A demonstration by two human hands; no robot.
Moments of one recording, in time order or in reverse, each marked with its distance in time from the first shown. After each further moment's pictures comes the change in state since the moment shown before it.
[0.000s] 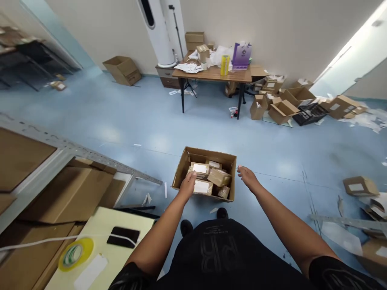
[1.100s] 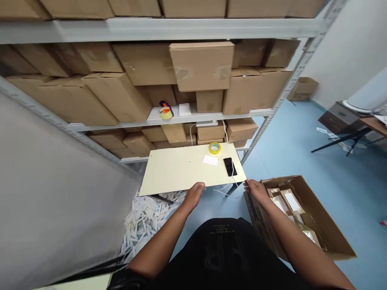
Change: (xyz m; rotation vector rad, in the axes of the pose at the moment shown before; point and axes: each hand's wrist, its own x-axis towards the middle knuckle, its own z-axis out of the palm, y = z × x) left_hand -0.494 -0.193 -0.169 -0.363 0.956 -0.201; right_hand -0.272 -0.063 0.336 -0.320 -1.003 -0.495
